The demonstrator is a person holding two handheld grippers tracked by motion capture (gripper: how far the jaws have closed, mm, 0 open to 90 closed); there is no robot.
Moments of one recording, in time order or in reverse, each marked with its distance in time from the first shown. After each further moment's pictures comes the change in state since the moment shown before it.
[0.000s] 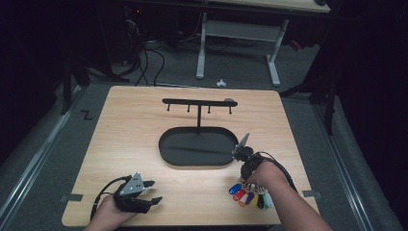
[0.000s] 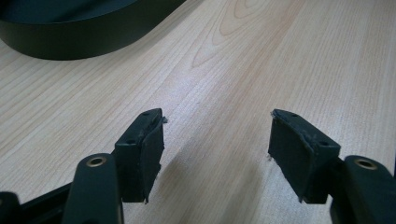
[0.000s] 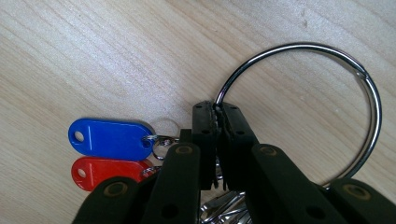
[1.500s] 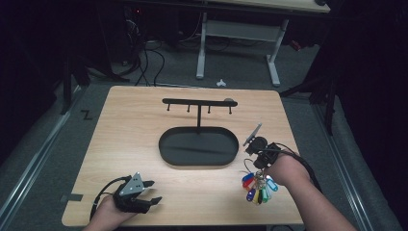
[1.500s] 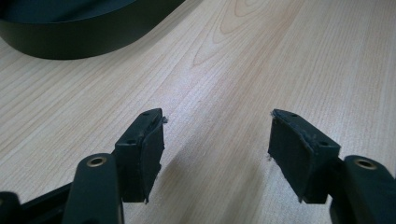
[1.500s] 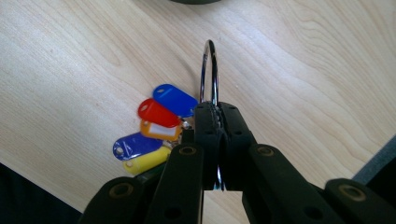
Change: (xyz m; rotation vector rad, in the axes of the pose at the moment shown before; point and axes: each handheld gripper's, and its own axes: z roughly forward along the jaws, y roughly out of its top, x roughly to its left) left arm 0.000 -0.001 -0.001 0.002 0.004 0.007; right arm 0.007 -0.028 -0.086 -0.120 -0.193 -0.119
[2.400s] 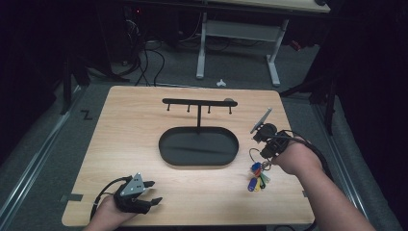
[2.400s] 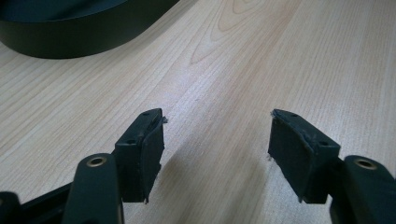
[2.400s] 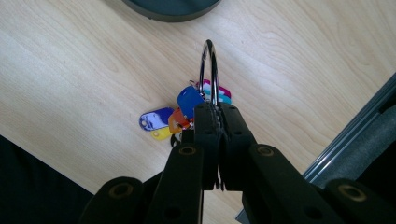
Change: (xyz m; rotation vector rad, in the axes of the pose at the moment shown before) left arm -0.001 0.000 0.001 0.008 -0.004 0.007; right arm -0.019 0.003 -0.048 -0.017 -0.005 0.040
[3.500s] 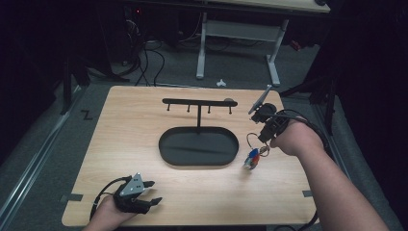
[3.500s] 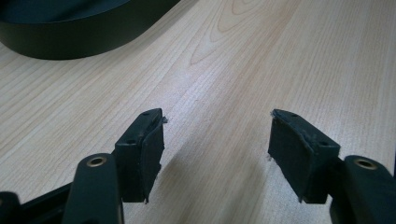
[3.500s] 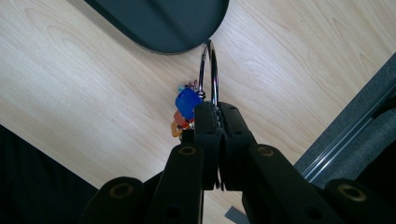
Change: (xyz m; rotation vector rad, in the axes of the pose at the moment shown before) left arm 0.001 0.000 -0.001 0.000 -0.004 0.001; right arm -0.012 0.032 -0.043 -0.011 0.013 -0.001
